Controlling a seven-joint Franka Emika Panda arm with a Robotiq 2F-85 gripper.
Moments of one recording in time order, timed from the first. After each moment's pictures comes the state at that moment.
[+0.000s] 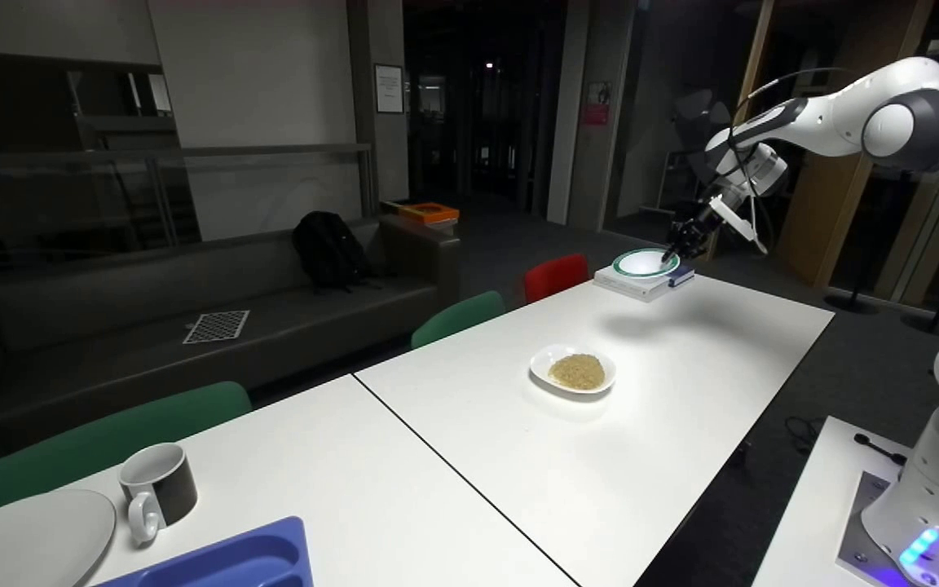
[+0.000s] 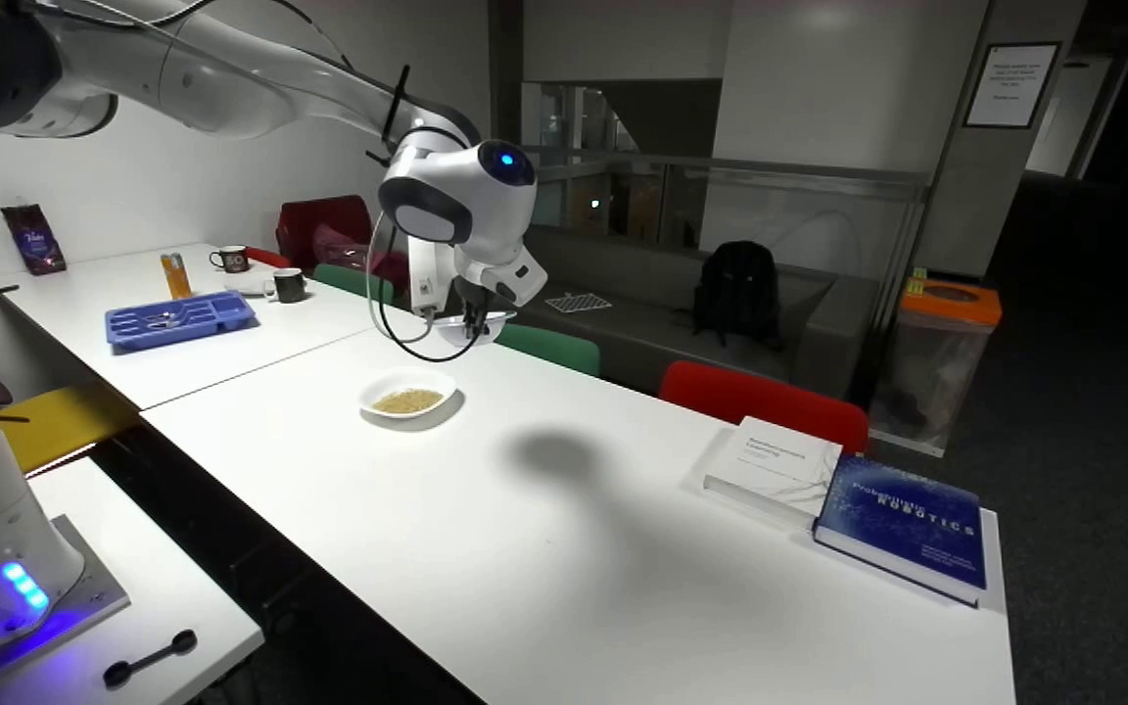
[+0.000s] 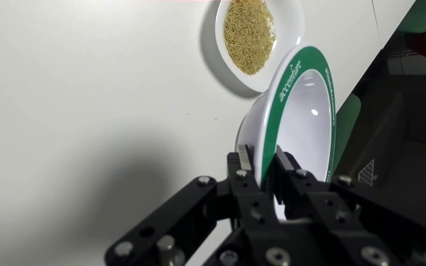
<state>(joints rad) -0.42 0.35 -0.28 -1.73 0.73 1.88 -0.30</state>
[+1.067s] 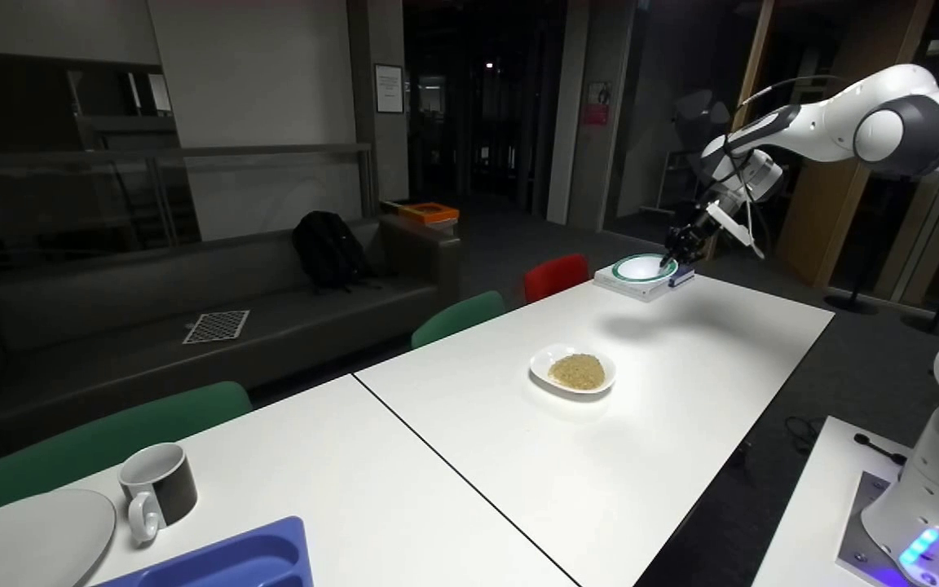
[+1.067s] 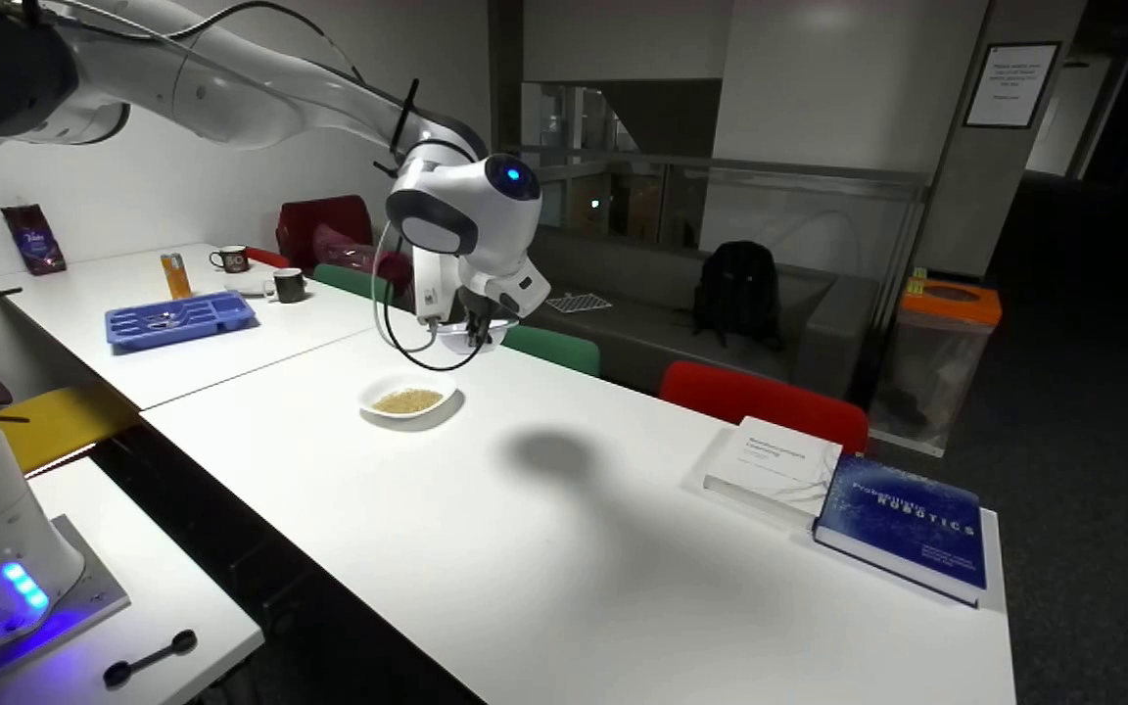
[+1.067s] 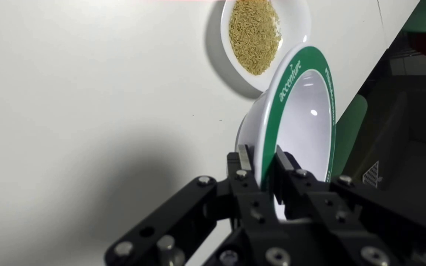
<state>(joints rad) -0.42 0.39 -0.28 -1.71 0.74 1.88 -0.30</state>
